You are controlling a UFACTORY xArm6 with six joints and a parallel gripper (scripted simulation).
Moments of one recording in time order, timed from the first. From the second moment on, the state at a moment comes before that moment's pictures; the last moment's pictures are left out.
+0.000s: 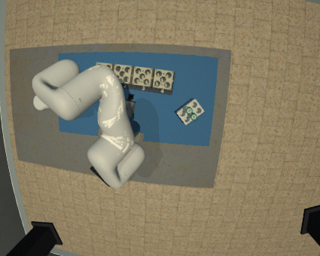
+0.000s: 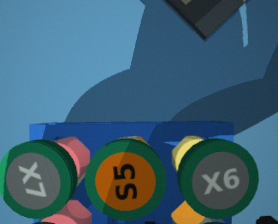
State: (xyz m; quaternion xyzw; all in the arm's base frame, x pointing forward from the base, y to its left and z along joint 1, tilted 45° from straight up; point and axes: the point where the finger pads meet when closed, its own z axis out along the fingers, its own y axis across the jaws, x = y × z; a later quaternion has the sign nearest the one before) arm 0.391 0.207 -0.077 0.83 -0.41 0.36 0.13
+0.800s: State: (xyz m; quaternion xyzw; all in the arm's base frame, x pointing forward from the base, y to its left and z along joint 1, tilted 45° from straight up) arm 0.390 0.208 -0.076 0.83 -0.41 0.36 0.13
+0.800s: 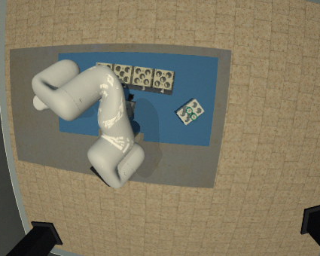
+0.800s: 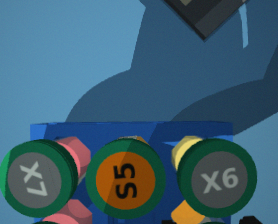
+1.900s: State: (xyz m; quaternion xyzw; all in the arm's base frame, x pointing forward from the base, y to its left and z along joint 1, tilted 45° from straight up) arm 0.387 0.211 -0.071 0.83 -0.41 0.36 0.13
